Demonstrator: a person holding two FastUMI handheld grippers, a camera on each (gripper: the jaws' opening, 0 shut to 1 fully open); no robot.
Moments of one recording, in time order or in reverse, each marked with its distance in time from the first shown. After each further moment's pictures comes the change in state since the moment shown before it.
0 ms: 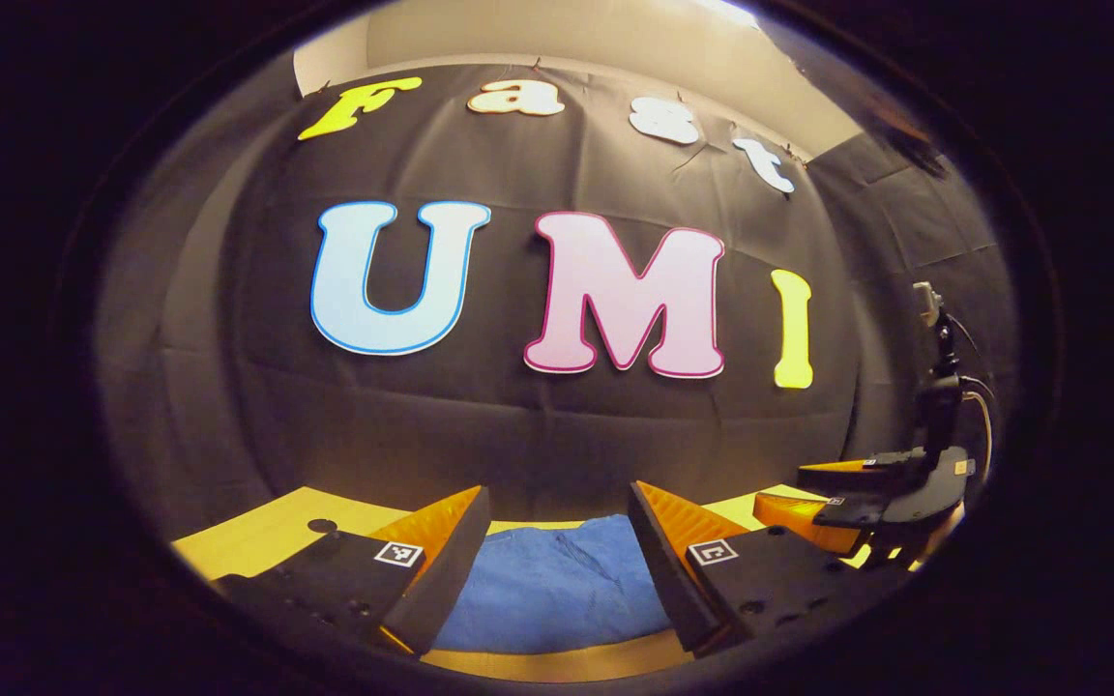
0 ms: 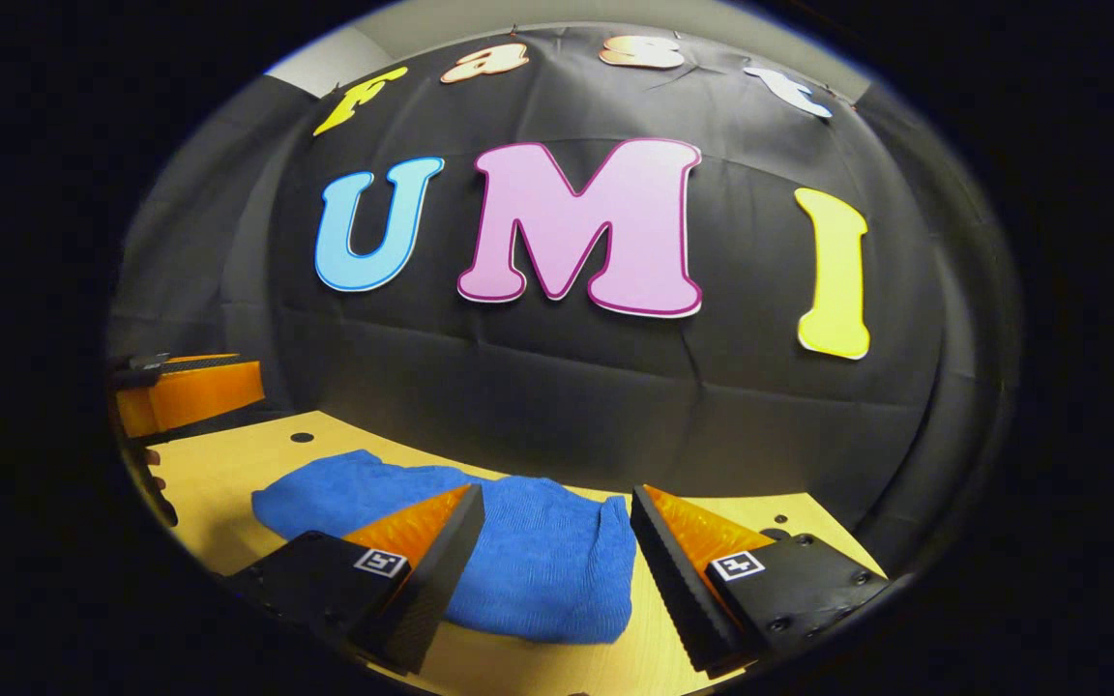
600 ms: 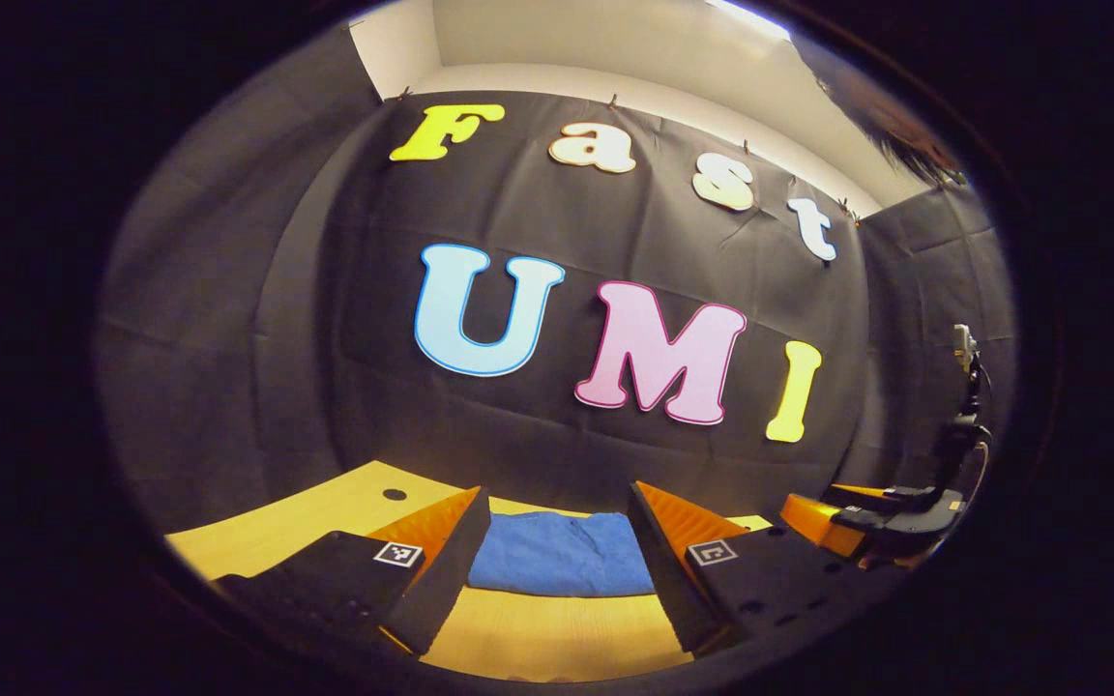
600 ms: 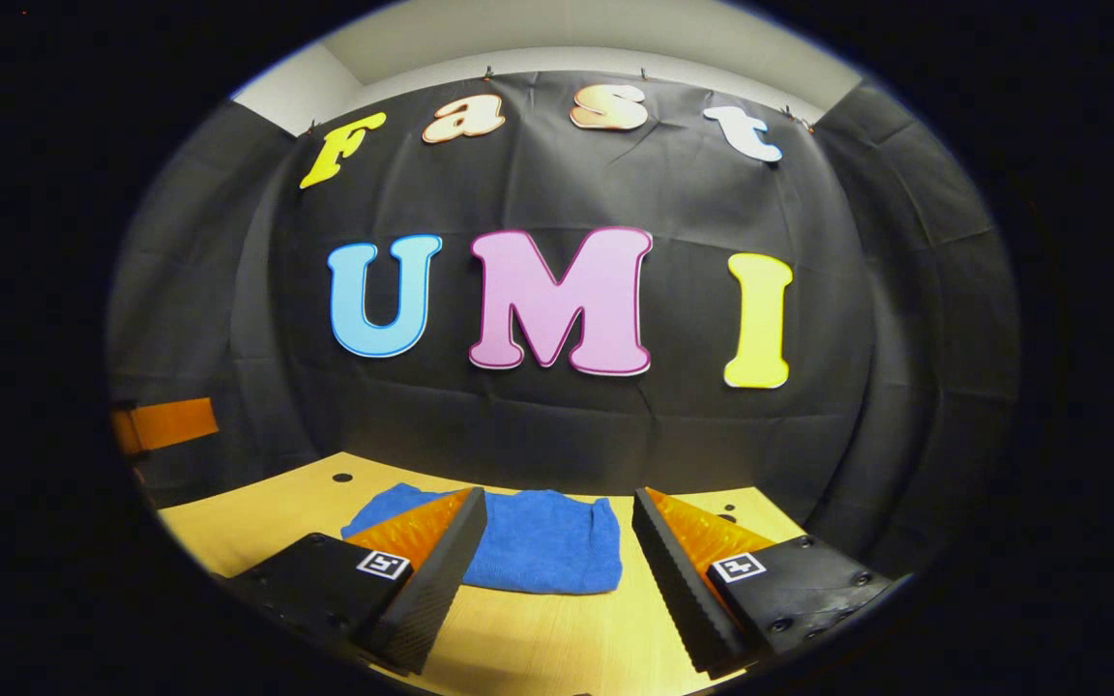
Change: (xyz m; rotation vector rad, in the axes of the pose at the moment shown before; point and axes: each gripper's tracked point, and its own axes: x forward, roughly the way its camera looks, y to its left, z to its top) left arm -0.165 0.032 0.091 -0.124 0.027 0.192; right arm -0.164 0.019 0.112 0.029 -0.065 -0.105
